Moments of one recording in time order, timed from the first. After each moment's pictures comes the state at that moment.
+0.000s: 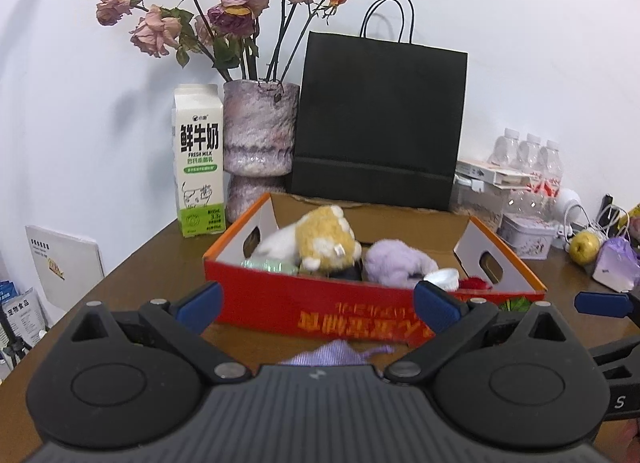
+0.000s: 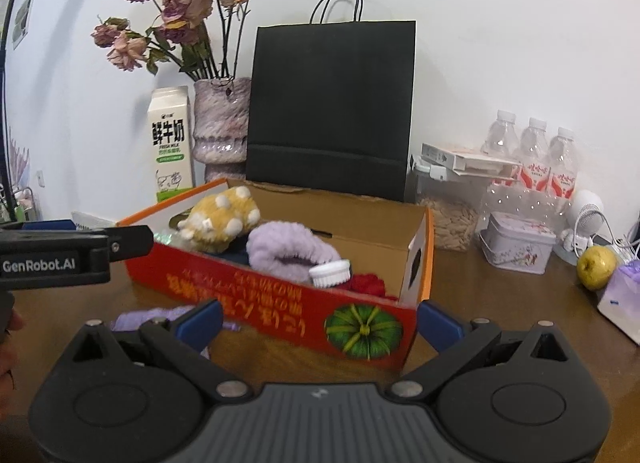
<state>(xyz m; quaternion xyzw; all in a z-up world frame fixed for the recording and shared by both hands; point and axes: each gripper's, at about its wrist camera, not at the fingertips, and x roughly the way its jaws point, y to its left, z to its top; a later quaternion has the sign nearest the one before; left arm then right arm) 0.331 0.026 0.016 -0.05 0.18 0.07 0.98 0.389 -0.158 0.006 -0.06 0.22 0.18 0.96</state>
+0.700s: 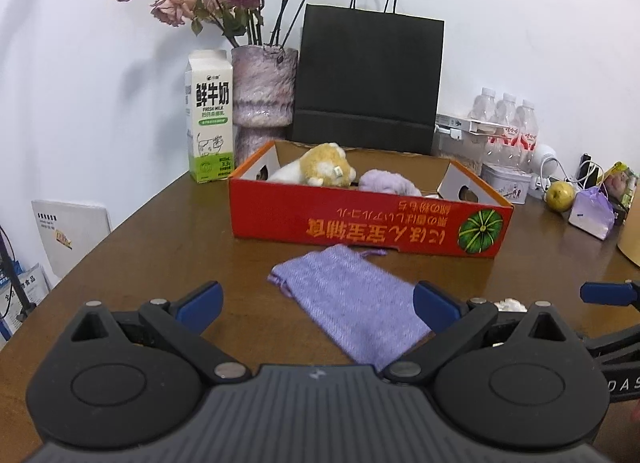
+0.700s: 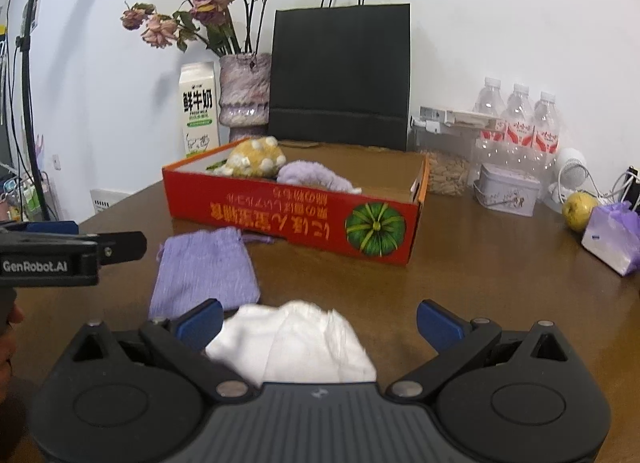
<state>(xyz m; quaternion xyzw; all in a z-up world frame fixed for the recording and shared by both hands) 0.251 0.029 -0.010 -0.04 0.22 0.05 0.97 0.303 -0.180 -0.022 -0.05 0.25 0.19 0.95</state>
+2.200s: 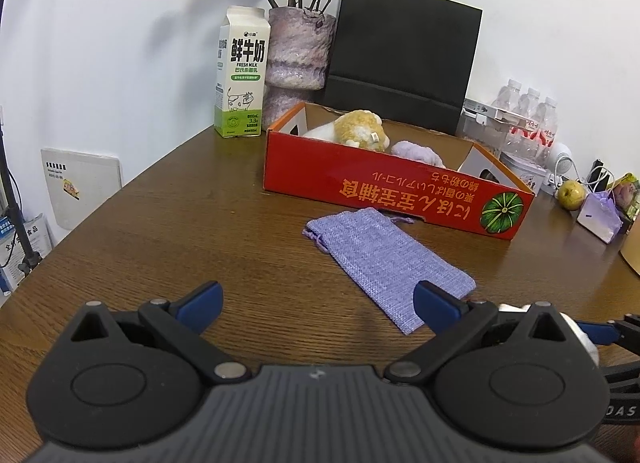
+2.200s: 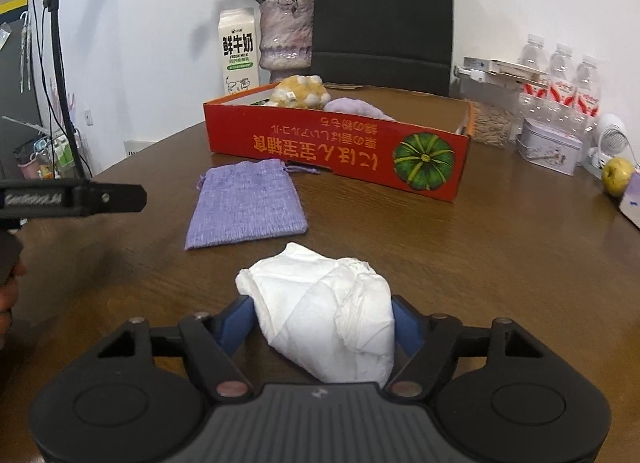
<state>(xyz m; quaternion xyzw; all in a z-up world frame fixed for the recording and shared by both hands) 0.241 0.058 -0.024 -0.09 0.26 0.06 0.96 0.290 -0.180 -0.042 -0.06 0.31 0.24 0.92</state>
